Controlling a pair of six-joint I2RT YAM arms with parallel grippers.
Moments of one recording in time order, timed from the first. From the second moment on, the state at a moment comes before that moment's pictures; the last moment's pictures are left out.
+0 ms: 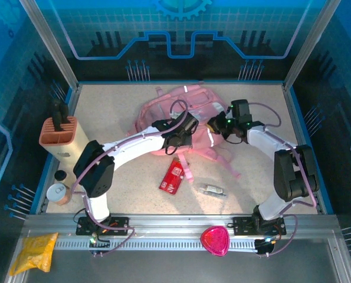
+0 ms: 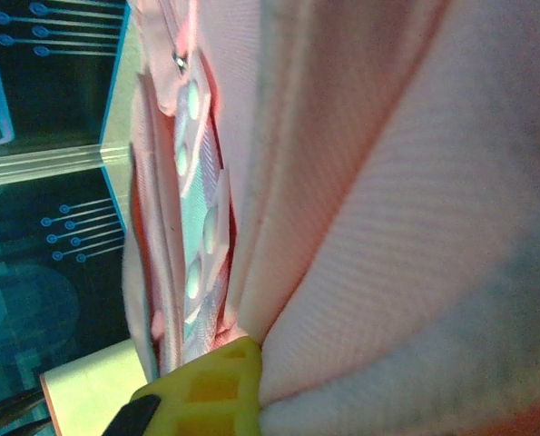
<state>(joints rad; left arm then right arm) -0.76 1.82 1.44 -0.66 -0.28 -0.75 0.19 1.63 1.05 -0.17 -0.51 1.08</state>
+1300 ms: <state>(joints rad) -0.76 1.81 1.41 -0.61 -0.18 -0.76 0.40 1.53 0.90 -0.07 -0.48 1.07</state>
